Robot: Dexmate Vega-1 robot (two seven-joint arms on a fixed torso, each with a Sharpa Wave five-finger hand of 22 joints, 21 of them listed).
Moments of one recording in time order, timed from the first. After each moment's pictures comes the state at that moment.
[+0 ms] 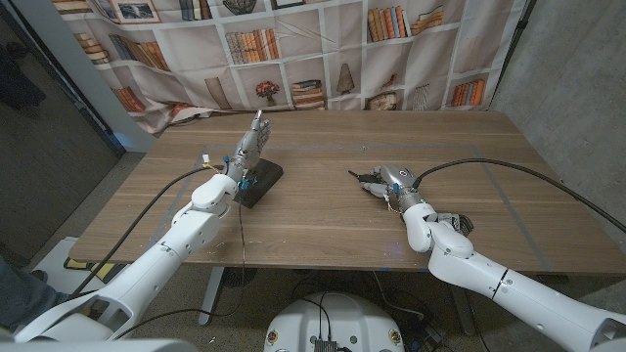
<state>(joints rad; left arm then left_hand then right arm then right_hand) 0.86 0.54 0.37 -1.40 -0.60 -0.24 -0.02 0.29 0.11 -0.15 0.07 0.26 -0.03 0.05 0.21 0.18 0.00 0.01 0.22 0.18 -0.06 0.02 0.19 0.18 -0.17 -0.01 0.22 0.18 -0.92 -0.71 -0.77 -1.82 -0.57 -0.51 -0.30 0.76 0.04 0.42 -0.16 0.18 0.77 -0.08 0.28 0.19 0.89 -0.10 0.34 0.18 0.96 -0.14 0.31 0.21 0.78 -0.09 0.71 0.21</state>
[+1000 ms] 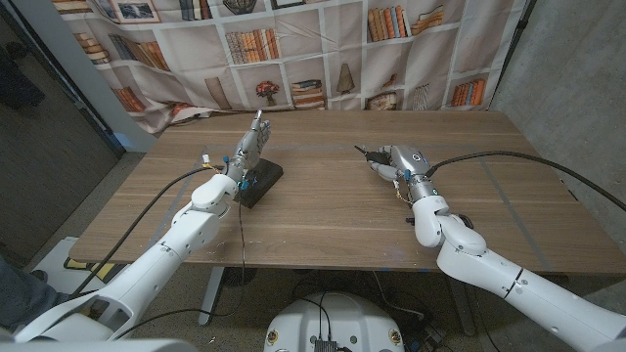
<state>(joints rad) 0.86 0.54 0.37 -1.40 -0.60 -0.24 -0.02 0.29 0.11 -0.15 0.07 0.25 -0.02 0.04 0.21 0.18 0.01 0.00 0.21 0.18 -0.06 0.02 0.19 0.18 -0.17 -0.01 0.22 0.18 -0.98 -0.75 -0.67 -1.92 -0.59 -0.49 -0.45 0.77 0.03 0.41 -0.16 0.18 0.76 -0.07 0.25 0.19 0.87 -0.09 0.31 0.18 0.95 -0.14 0.29 0.21 0.77 -0.08 0.72 0.21</state>
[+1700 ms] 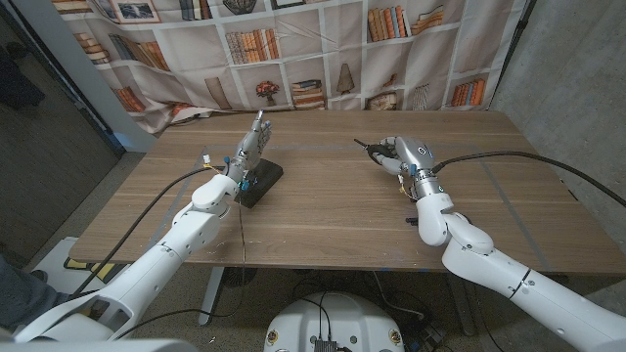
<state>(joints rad) 0.86 0.53 0.37 -1.40 -0.60 -0.24 -0.03 0.30 0.12 -0.16 0.07 0.25 -0.02 0.04 0.21 0.18 0.01 0.00 0.21 0.18 -0.06 0.02 0.19 0.18 -0.17 -0.01 0.22 0.18 -1.01 -0.74 -0.61 -1.93 -0.57 -0.38 -0.55 1.04 0.05 0.44 -0.18 0.18 0.93 -0.11 0.25 0.21 1.08 -0.15 0.32 0.20 1.12 -0.20 0.37 0.29 0.84 -0.10 0.85 0.23</state>
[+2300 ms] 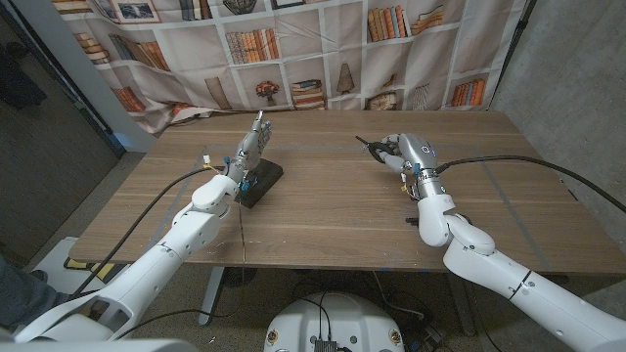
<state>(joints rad) 0.87 0.54 0.37 -1.40 -0.60 -0.24 -0.03 0.30 0.12 -0.16 0.07 0.25 -0.02 0.04 0.20 0.18 0.01 0.00 0.21 0.18 -0.06 0.02 0.19 0.18 -0.17 -0.01 0.22 0.18 -1.03 -0.73 -0.59 -1.91 -0.56 -0.33 -0.60 1.09 0.05 0.41 -0.16 0.17 1.02 -0.12 0.27 0.22 1.16 -0.17 0.33 0.20 1.20 -0.24 0.39 0.30 0.87 -0.11 0.96 0.25</state>
